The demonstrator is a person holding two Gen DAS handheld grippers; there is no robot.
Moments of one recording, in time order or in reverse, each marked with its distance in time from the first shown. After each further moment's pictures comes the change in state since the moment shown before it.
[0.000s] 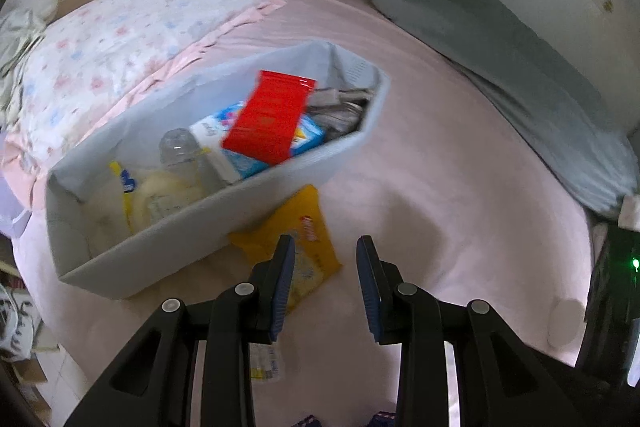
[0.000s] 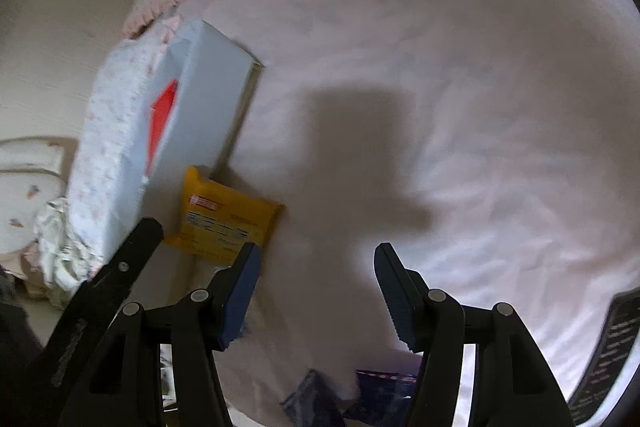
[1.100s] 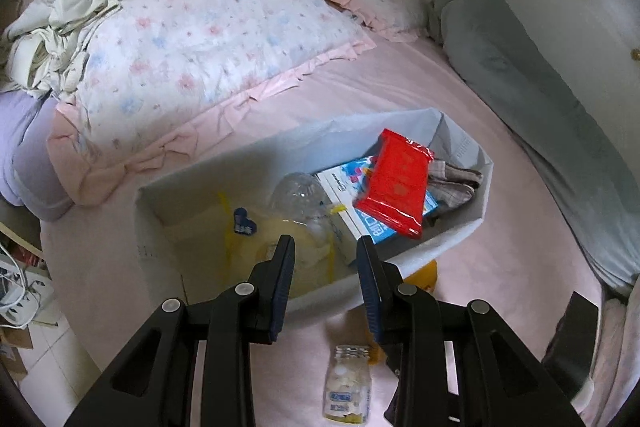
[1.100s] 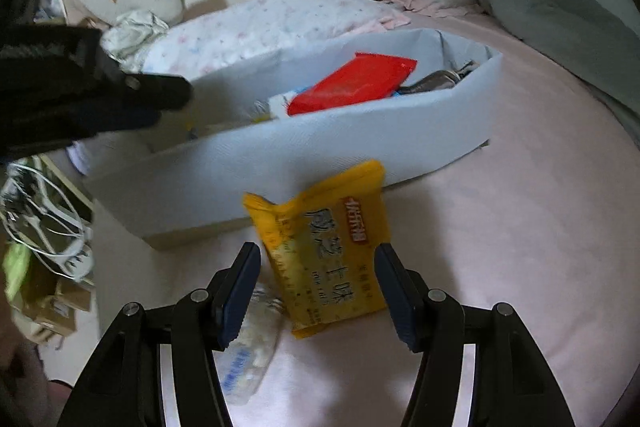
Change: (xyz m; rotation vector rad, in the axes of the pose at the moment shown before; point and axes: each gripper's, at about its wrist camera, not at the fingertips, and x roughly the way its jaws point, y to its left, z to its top) left arm -0.013 0.092 0.019 -0.171 -0.116 0.088; right arm 0.085 0.104 -0.034 -0.894 -0.179 0.052
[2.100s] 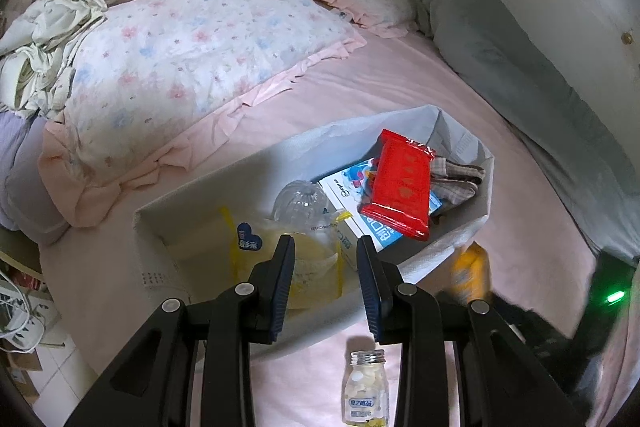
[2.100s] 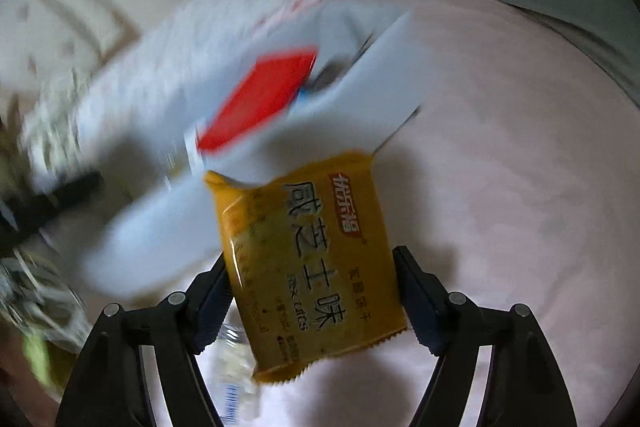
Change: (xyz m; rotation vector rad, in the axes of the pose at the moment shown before) left arm 0.006 0.006 0.008 0.065 0.010 -0.023; right arm -0.010 -0.039 0.030 0.349 0.025 -0.074
